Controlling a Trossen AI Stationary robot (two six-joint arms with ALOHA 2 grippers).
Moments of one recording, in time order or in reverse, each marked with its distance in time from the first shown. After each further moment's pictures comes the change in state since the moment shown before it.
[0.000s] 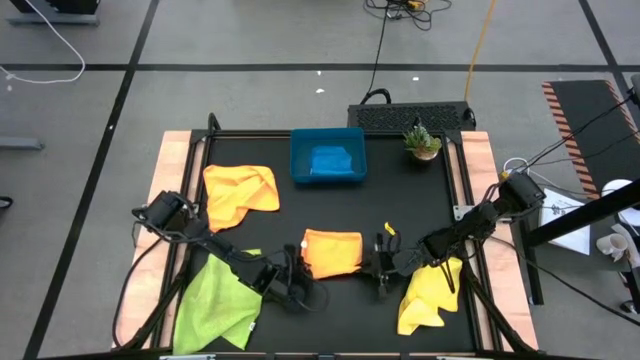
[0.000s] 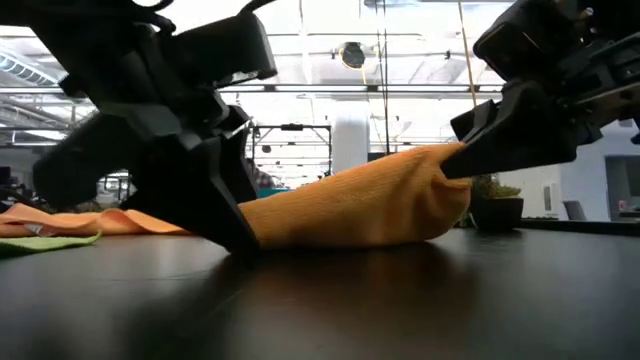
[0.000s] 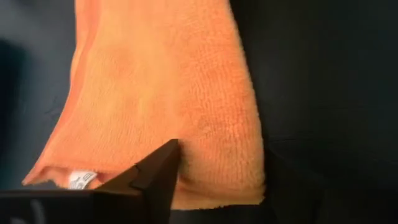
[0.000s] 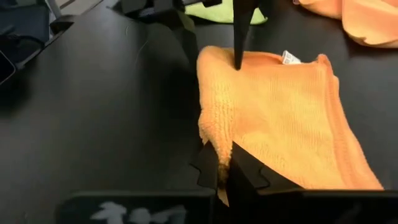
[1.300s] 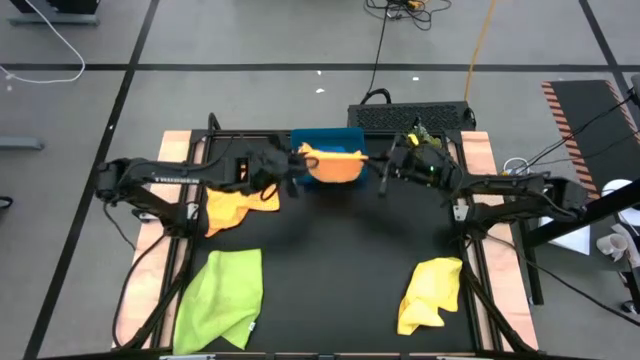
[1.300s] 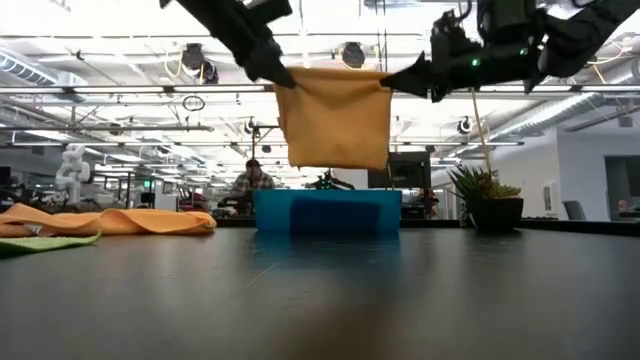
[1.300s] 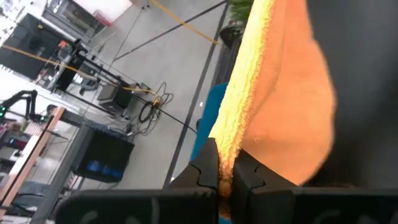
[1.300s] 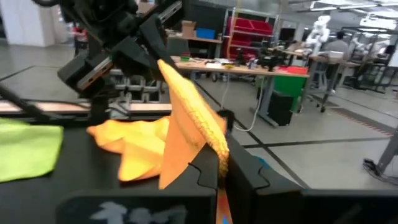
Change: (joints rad) left arm 0.663 -0.528 0.002 0.014 -0.052 0.730; right arm -0.938 -0.481 0.003 -0.026 -0.427 -0.288
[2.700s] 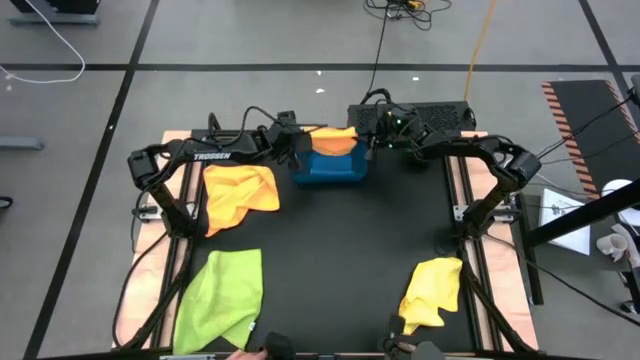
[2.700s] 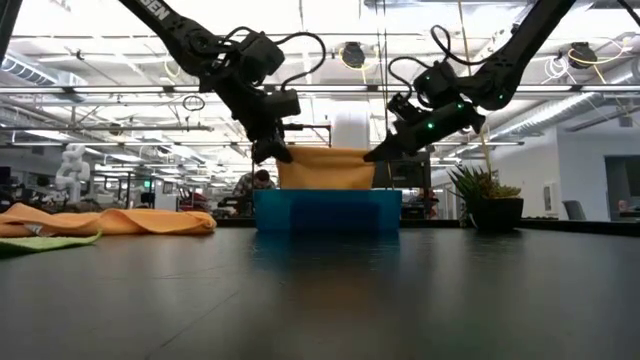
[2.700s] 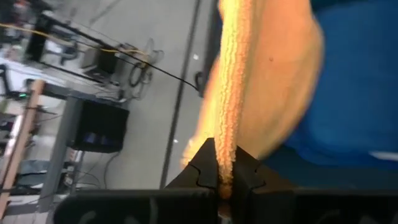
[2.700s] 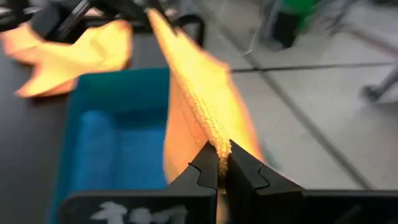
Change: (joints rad) left arm 0.363 0.282 -0.002 0.168 0.249 0.250; right arm -0.369 0.487 0.345 -0.268 -0.334 -0.199
